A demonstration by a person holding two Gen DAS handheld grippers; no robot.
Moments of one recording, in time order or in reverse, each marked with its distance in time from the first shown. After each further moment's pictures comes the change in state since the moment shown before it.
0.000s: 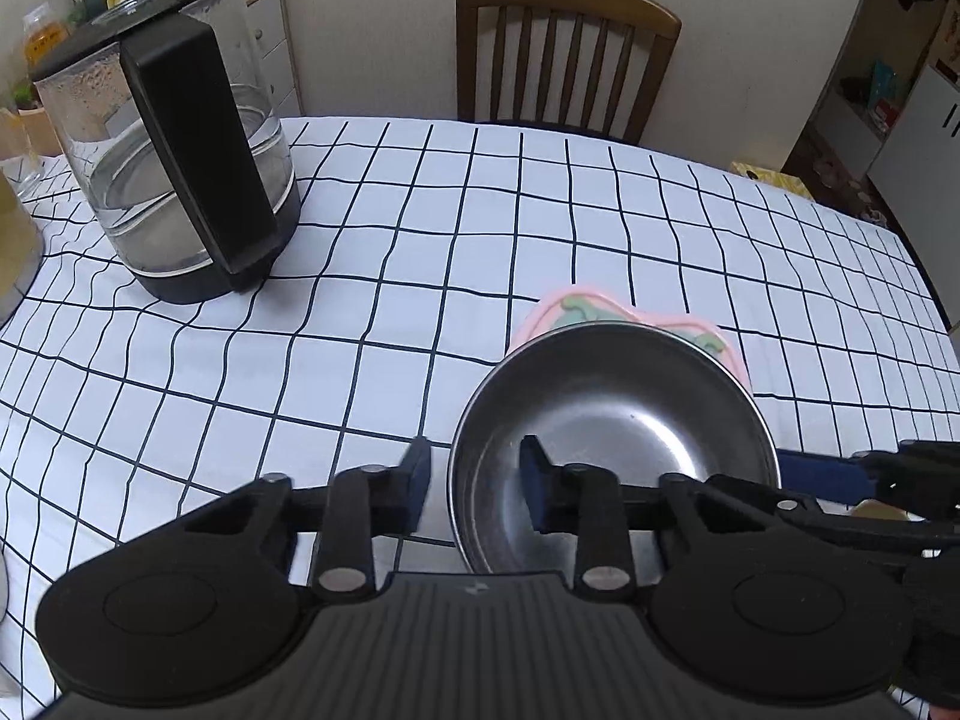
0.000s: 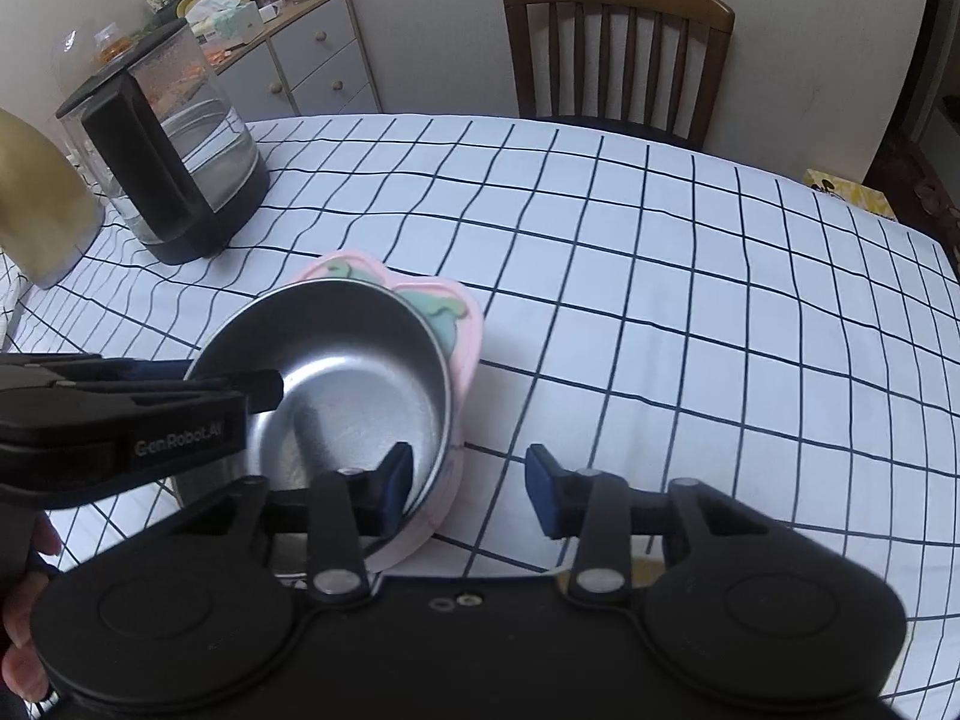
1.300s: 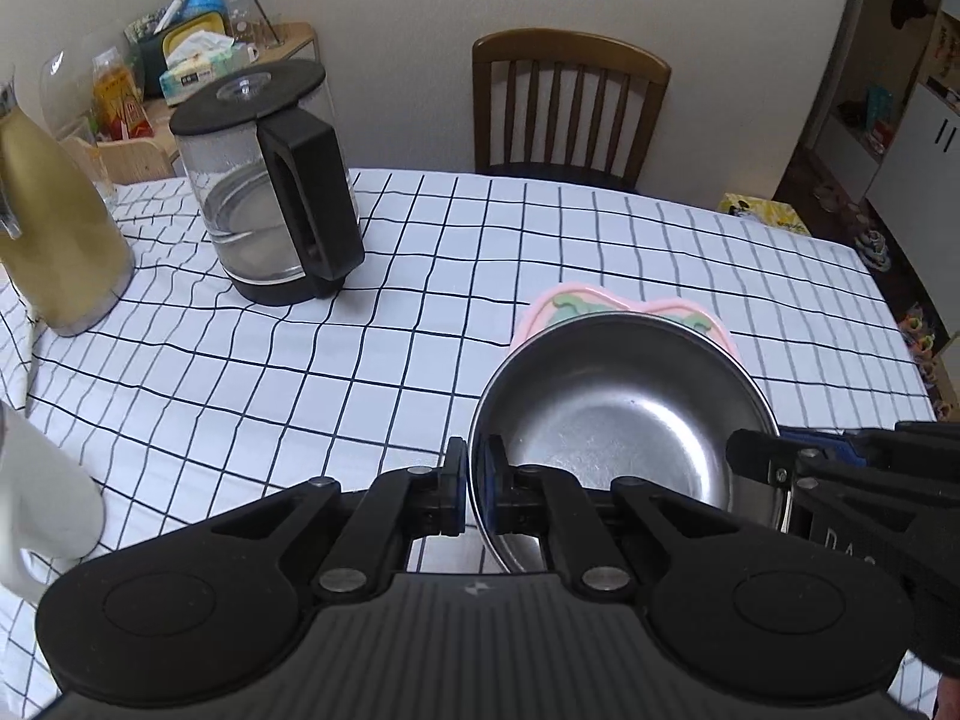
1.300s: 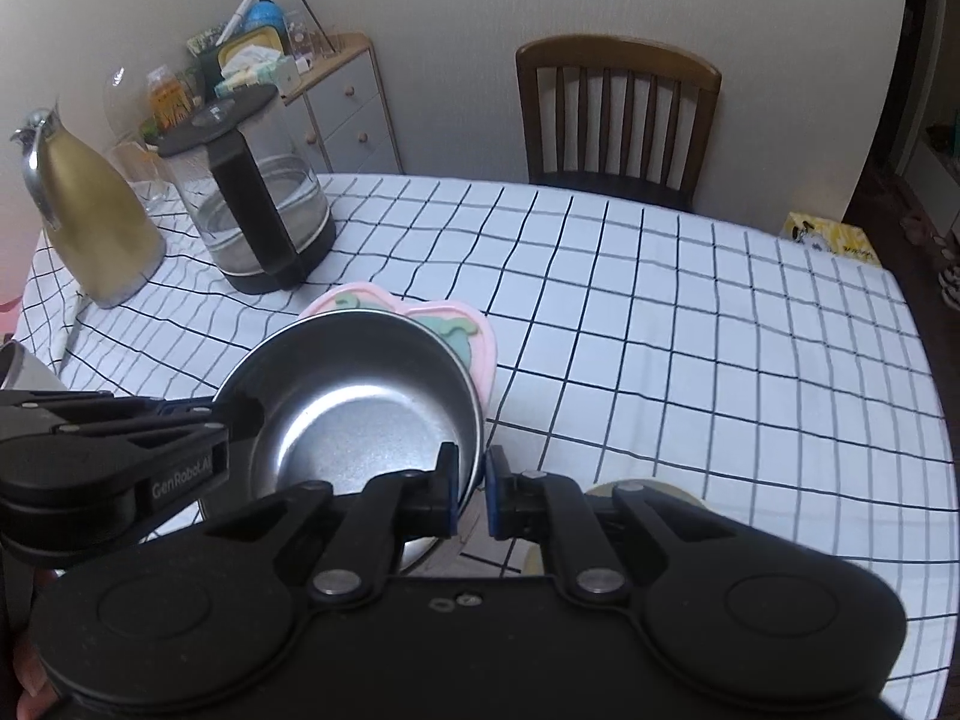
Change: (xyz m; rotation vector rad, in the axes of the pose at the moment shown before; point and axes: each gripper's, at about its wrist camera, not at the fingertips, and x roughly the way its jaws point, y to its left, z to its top) left arm -0.117 -0.001 -0.037 0.008 -0.077 0.037; right arm -0.091 0.037 -0.026 -0.007 -0.109 -0.011
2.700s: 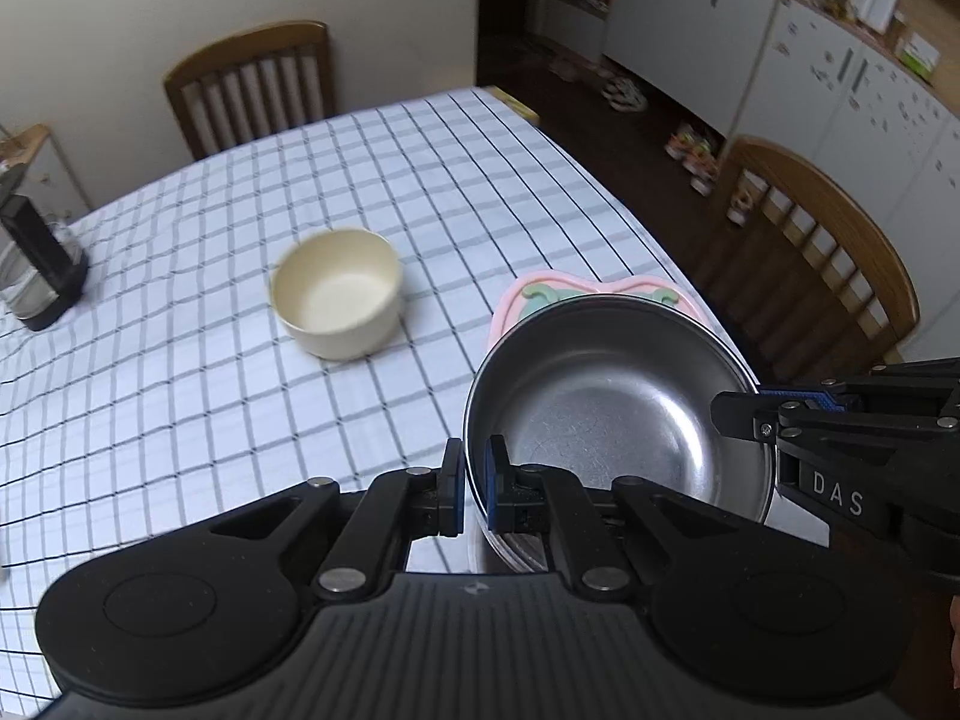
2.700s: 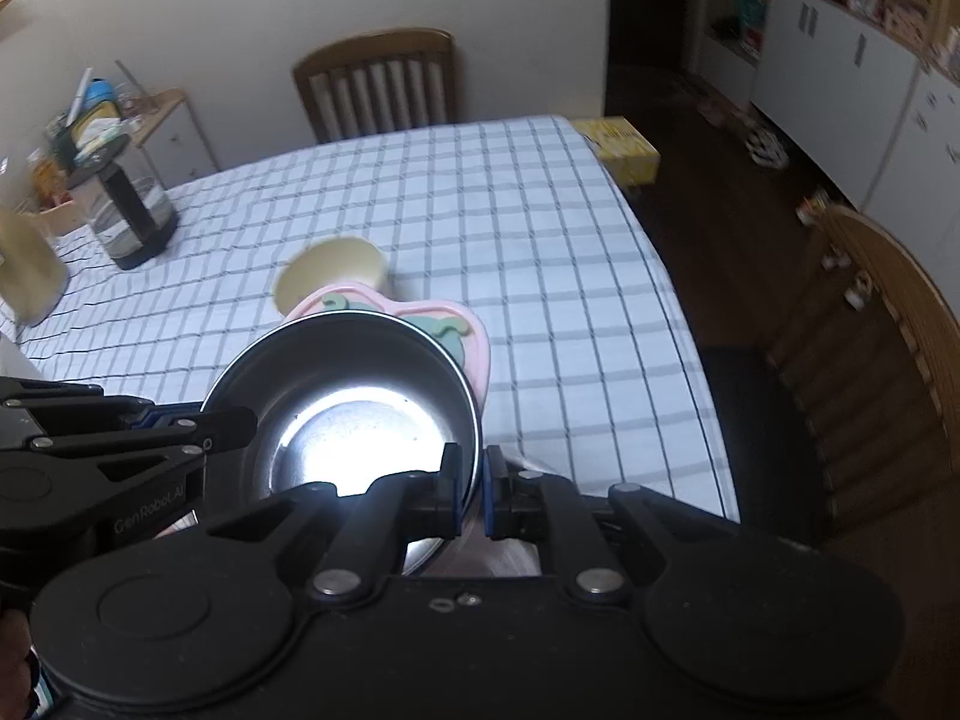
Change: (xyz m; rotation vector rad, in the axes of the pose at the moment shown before) left arm -0.141 -0.170 -0.158 0.444 0.069 -0.312; right arm -0.197 -0.081 -0.191 0.326 0.002 -0.252
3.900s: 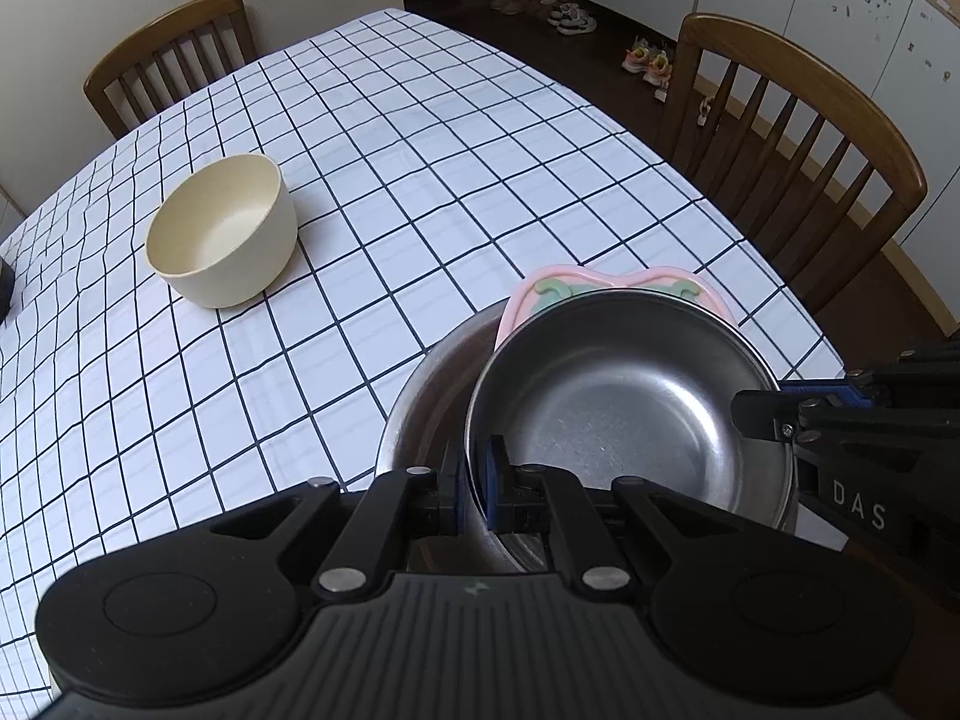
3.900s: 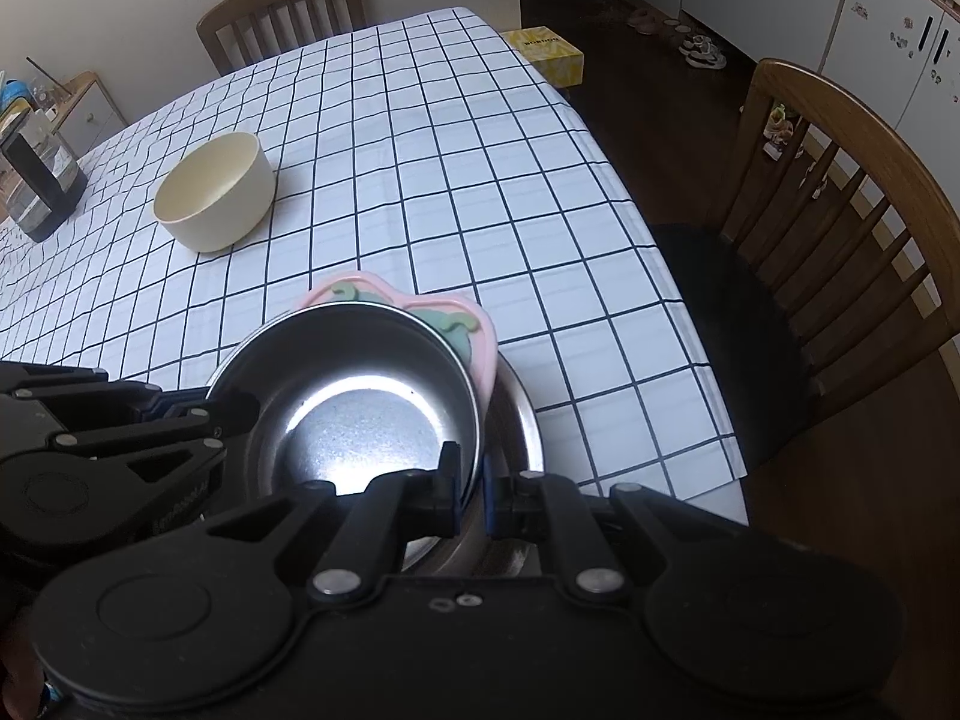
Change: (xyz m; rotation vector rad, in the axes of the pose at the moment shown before) left arm 0.079 -0.042 -0.033 0.155 0.097 -0.001; right arm 0.045 -0.044 -0.065 0.136 0.110 -0.066
